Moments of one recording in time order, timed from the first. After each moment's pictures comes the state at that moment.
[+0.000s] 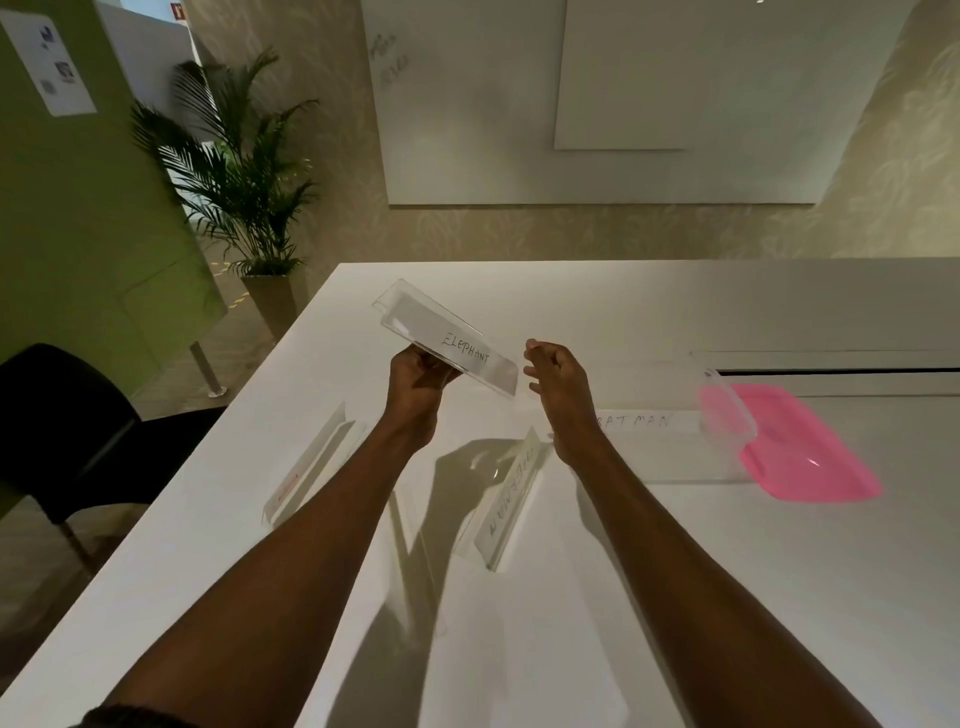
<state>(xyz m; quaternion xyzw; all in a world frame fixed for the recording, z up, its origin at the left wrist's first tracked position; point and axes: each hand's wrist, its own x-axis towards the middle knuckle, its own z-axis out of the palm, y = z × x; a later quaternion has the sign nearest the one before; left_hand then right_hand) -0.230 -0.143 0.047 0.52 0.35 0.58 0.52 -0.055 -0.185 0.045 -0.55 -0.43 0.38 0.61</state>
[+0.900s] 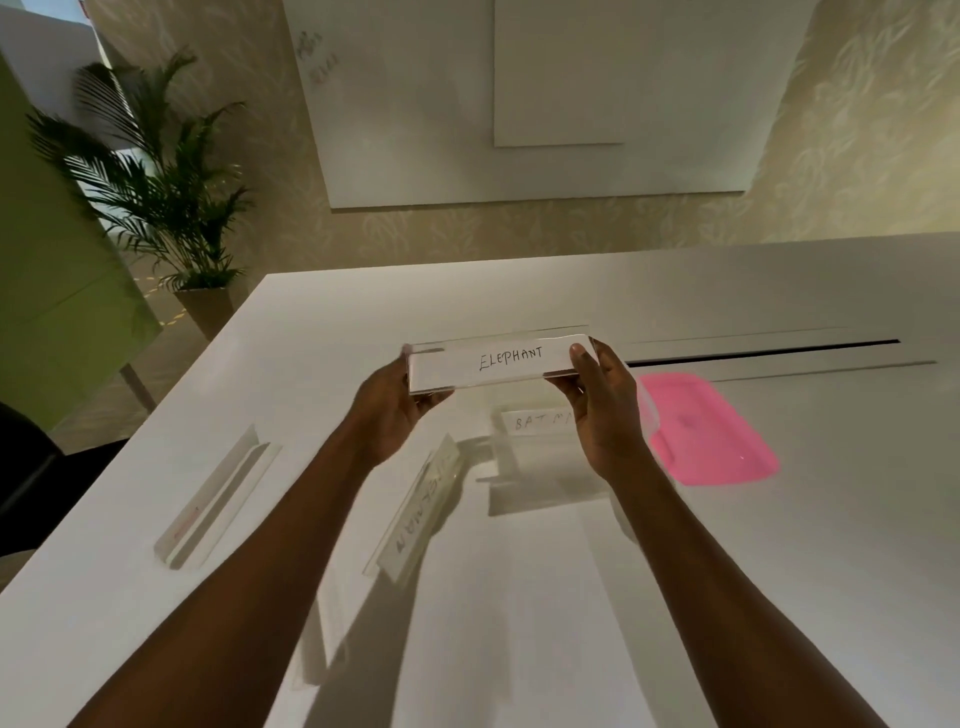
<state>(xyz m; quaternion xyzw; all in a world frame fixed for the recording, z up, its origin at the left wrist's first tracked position) -0.153 -0.156 0.059 0.45 0.31 0.44 0.71 0.093 -0.240 0.041 -0.37 -0.40 0.39 0.74</state>
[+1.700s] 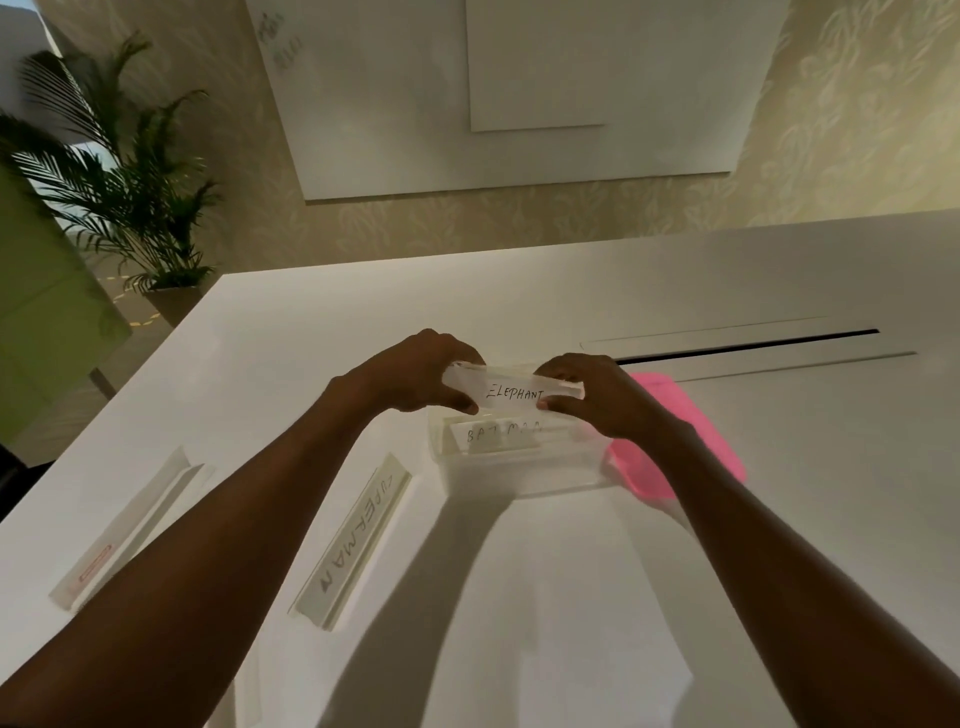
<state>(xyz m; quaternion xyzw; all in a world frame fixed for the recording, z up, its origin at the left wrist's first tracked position) -0.050 -0.116 0.104 0.92 0.33 0.08 0.18 0.221 -0.205 0.039 -0.58 -0.73 0.15 0.33</state>
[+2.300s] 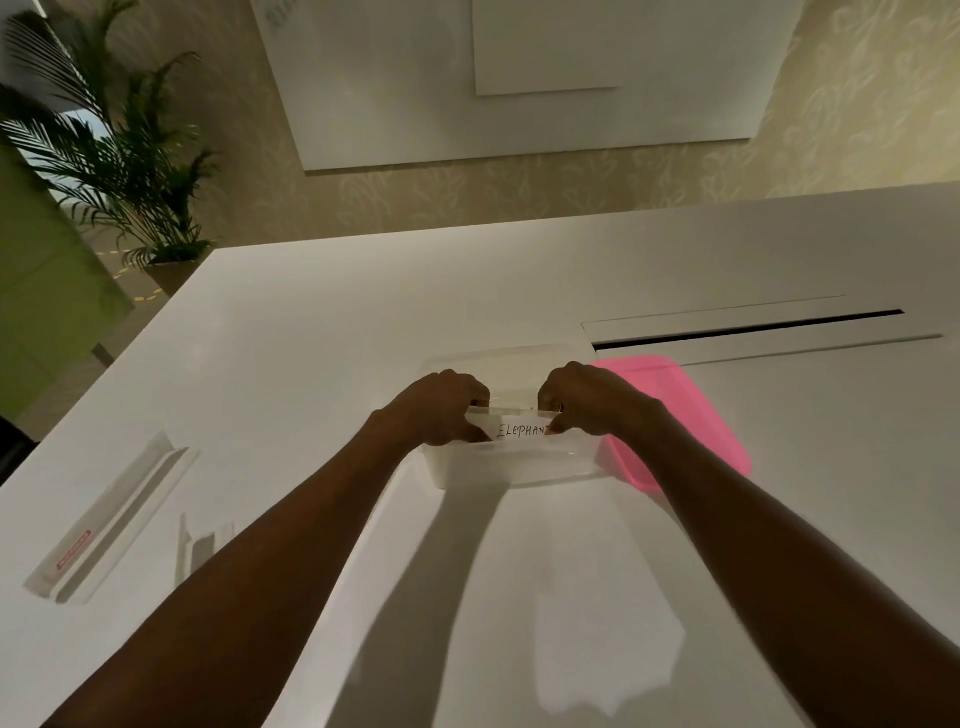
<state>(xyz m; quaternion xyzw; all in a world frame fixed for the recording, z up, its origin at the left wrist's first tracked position) -0.012 -0.124 0.029 0.91 0.39 -0.02 0.11 0.221 -0.174 0.016 -0.65 -0.75 0.11 -0.01</state>
